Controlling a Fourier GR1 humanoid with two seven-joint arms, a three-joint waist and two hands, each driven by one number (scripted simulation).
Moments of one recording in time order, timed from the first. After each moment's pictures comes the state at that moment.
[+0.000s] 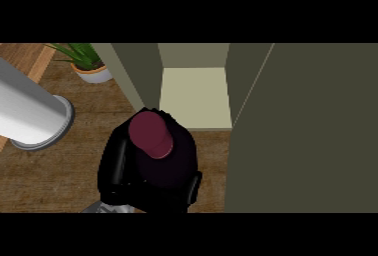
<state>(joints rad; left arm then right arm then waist) -0.21 0.01 -0.45 -1.87 0.11 0.42 0.07 -0.07 -0.12 -0.01 -2.42 -0.23 0.15 0.59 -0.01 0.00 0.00</state>
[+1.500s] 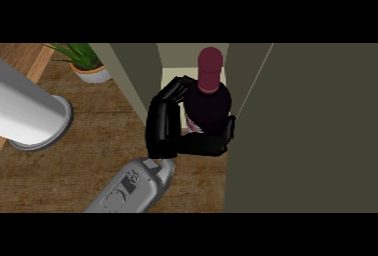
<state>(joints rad) -0.52 0.00 -0.51 -1.47 0.27 0.74 -0.11 -0.10 -0.13 -0.04 -2.41 -0.26 0.17 0.62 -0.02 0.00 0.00</state>
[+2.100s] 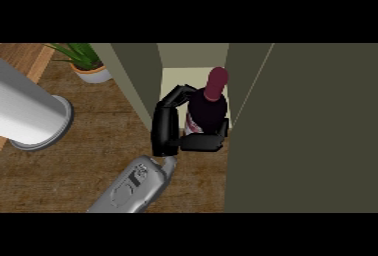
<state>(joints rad) -0.51 0.00 -0.52 -1.29 0.26 0.74 -0.26 -0.09 -0.13 -0.04 -2.41 -0.26 0.17 0.61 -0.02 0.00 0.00</state>
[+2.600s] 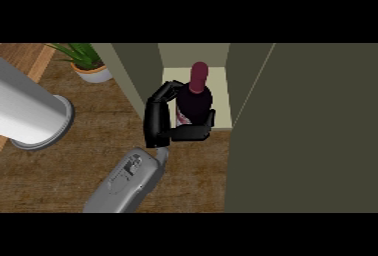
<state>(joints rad) -0.53 0.01 -0.43 -1.17 0.31 0.68 -0.39 -0.08 -0.13 -0.06 -2.40 -0.27 0.19 0.58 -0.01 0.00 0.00</state>
